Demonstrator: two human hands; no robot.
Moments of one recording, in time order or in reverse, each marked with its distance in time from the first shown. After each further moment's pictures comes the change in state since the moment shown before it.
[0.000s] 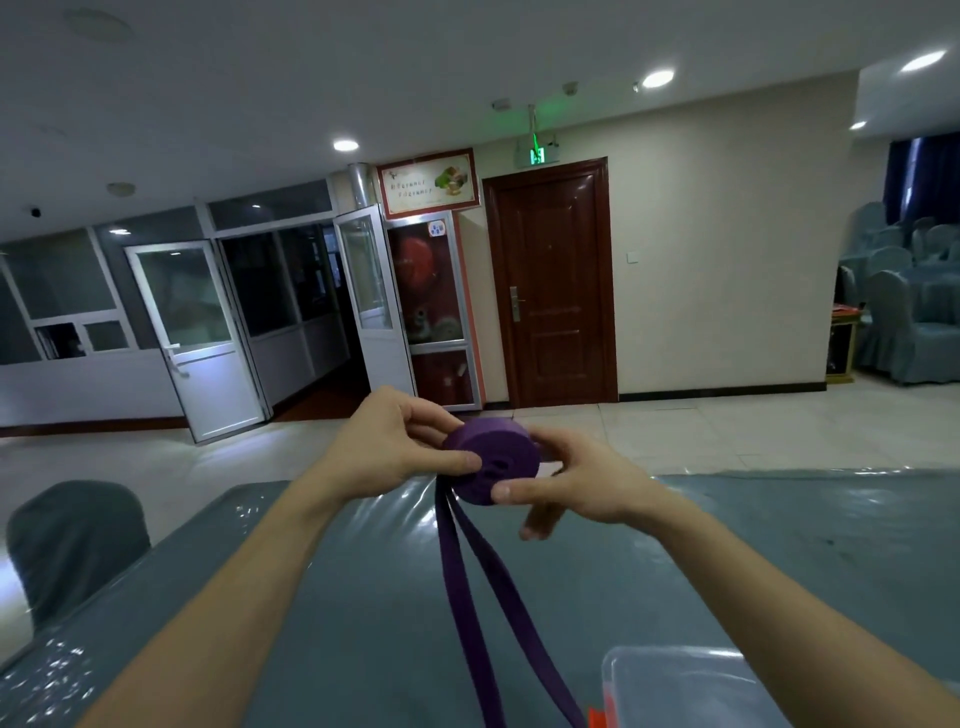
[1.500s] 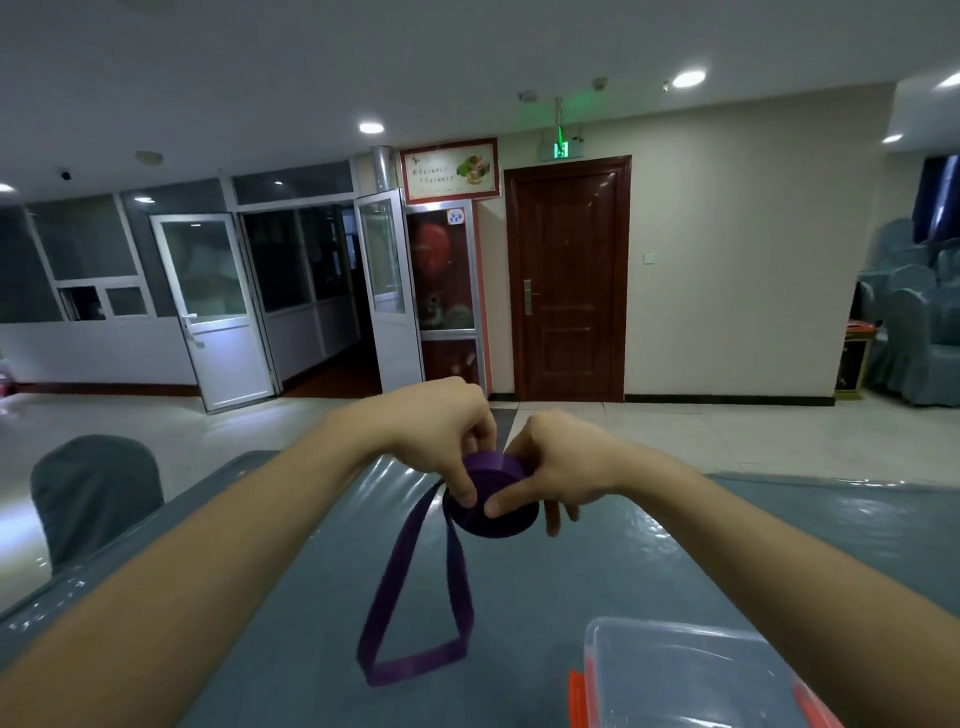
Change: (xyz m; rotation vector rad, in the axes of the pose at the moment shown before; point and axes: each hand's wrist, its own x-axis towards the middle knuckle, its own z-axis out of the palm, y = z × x) left_hand 0.005 0.049 0.015 0.651 -0.456 -0.007; right_hand -0.001 -0.028 0.009 -0.596 -0.242 0.048
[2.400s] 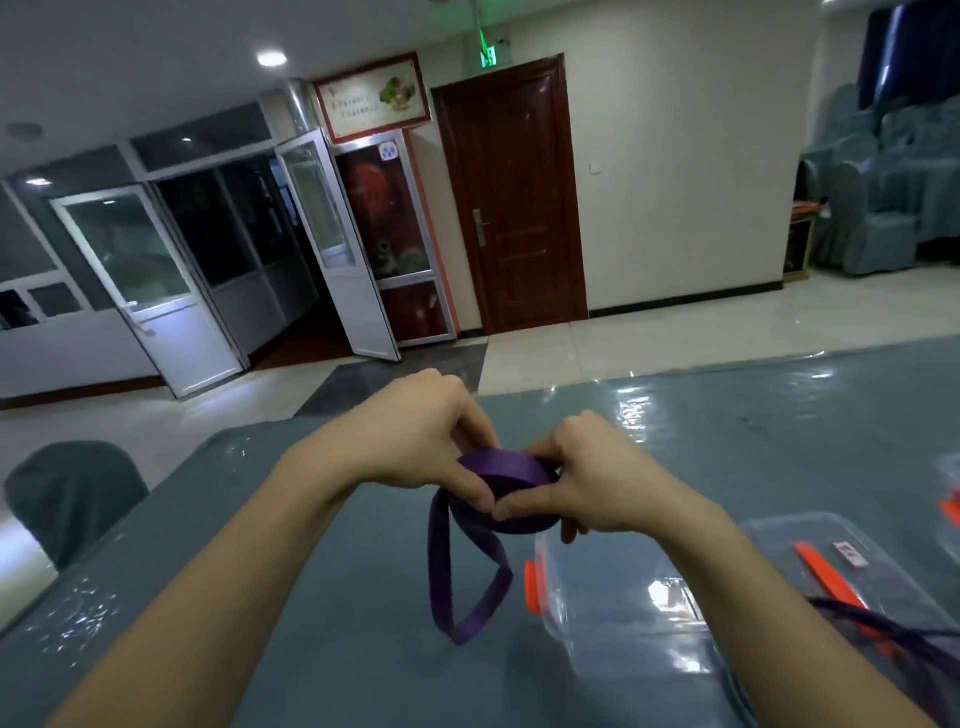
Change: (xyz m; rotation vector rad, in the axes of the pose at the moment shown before) left_hand -0.019 0.111 0.038 0.038 -0.001 0.083; right_hand -0.154 0.015 0.040 0.172 0.308 0.071
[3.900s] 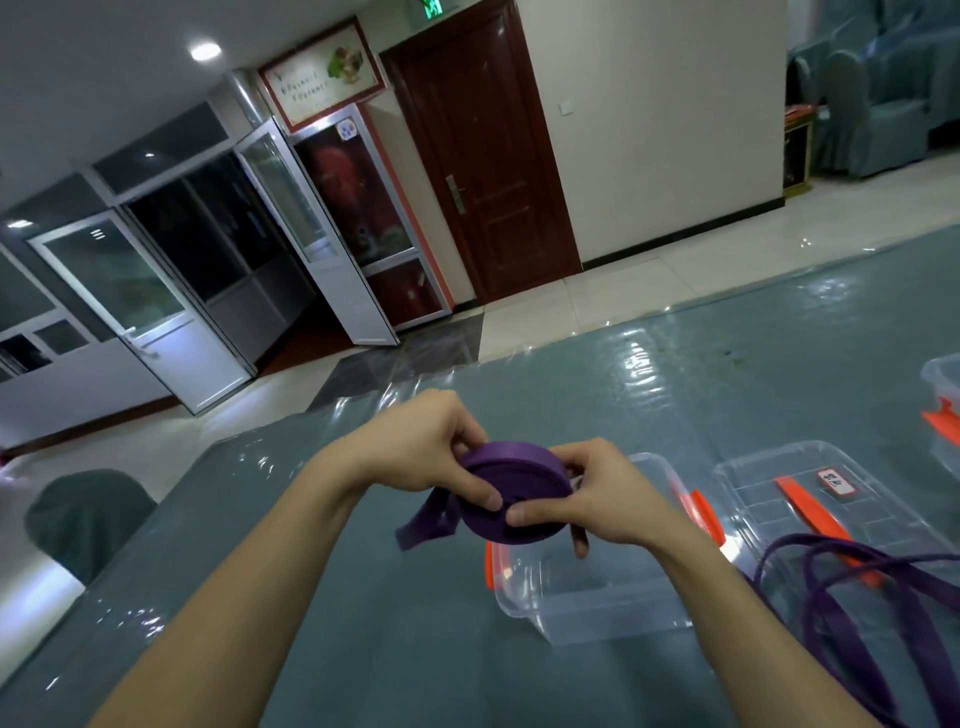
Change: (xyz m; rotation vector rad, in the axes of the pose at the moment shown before) left_hand 0.095 0.026 0.086 -0.186 -0.204 -0.065; right_hand -0.044 0.160 0.030 0.584 0.119 0.142
